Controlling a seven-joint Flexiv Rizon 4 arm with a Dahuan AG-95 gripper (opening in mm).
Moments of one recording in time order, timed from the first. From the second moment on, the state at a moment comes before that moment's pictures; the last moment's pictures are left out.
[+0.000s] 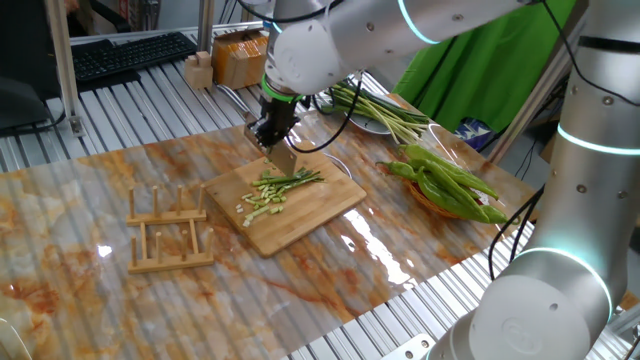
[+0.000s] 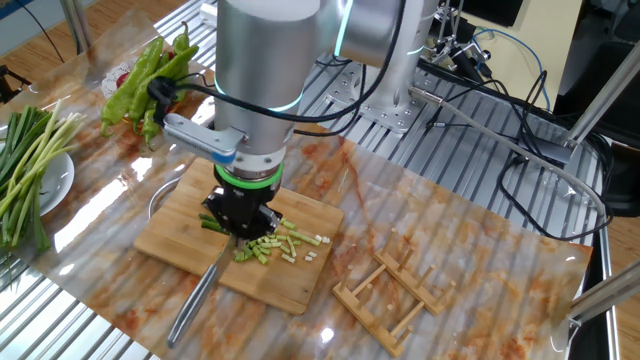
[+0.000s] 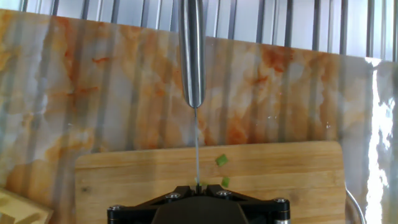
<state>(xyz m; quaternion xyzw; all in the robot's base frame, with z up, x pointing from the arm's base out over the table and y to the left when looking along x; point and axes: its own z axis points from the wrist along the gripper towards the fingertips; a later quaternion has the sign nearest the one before) 0.612 -0.011 0.092 -0.08 1.00 -0.02 0.06</state>
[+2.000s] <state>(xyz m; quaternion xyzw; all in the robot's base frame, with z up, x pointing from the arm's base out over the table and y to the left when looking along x) 0.569 -0.028 0.100 -0.08 0.99 -0.01 0.07</state>
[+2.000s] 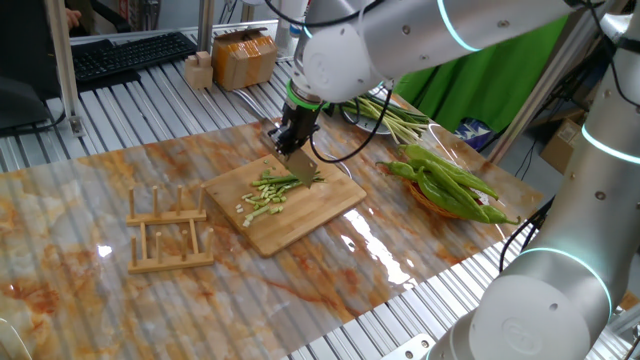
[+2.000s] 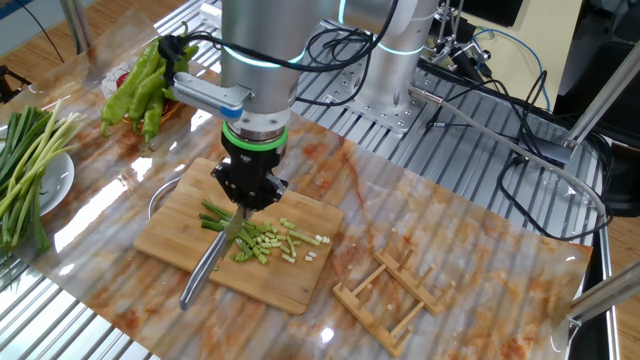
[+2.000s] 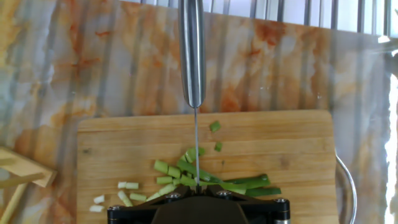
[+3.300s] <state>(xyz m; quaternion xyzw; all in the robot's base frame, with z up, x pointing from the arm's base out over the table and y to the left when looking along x) 0.557 -0.028 0.075 -0.08 0.99 0.00 0.07</state>
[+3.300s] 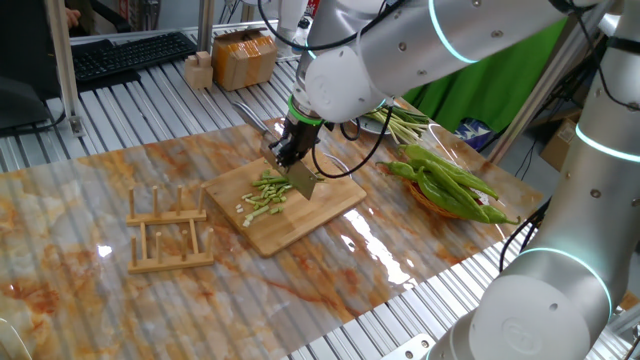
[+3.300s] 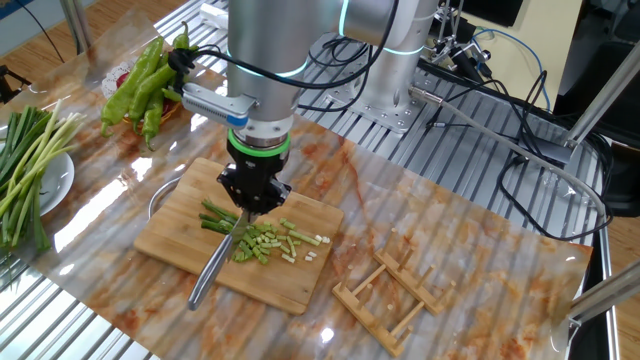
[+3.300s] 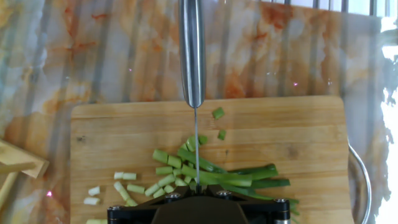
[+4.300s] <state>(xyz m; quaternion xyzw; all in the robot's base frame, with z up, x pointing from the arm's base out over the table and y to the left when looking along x) 0.554 -0.026 0.040 -0.08 0.99 0.01 0.09</state>
